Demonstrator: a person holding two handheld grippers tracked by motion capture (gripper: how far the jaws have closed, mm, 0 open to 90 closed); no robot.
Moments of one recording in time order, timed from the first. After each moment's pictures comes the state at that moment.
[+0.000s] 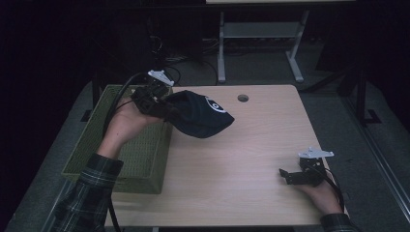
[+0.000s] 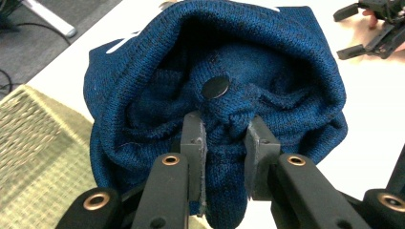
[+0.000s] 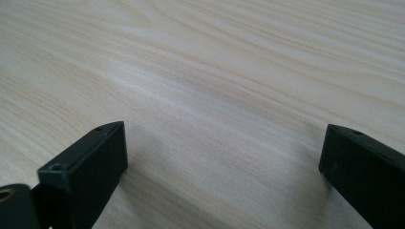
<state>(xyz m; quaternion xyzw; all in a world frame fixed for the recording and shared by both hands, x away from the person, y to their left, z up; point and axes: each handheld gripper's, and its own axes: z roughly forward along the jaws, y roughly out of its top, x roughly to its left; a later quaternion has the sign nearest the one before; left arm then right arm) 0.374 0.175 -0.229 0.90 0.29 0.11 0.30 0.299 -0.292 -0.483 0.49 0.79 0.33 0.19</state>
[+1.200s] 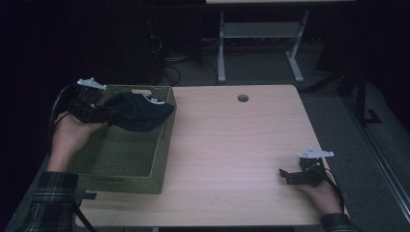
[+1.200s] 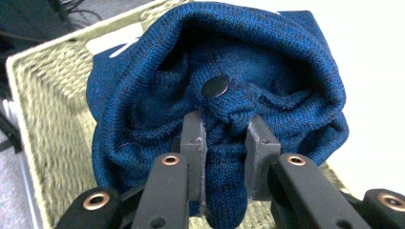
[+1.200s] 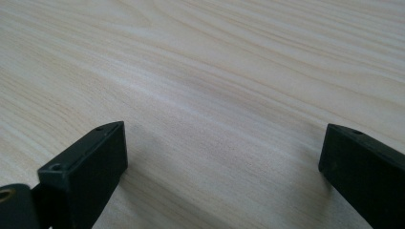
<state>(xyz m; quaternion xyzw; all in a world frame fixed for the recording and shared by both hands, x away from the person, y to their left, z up) 0.362 0.319 -0.254 0.82 0.45 0.18 0.29 0.299 -0.292 -0.483 0.49 0.79 0.33 0.19</state>
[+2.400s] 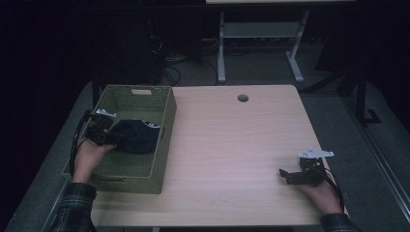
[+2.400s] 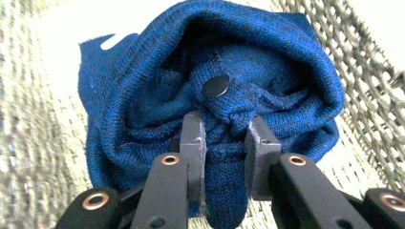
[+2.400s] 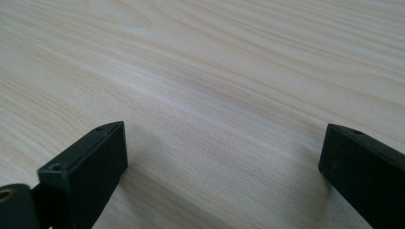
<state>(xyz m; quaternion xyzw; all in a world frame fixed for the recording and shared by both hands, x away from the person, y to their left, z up) 0.382 0.342 -0.374 0.81 0.51 0.13 0.24 0.299 -0.292 -0.483 0.49 0.79 0.33 0.19</state>
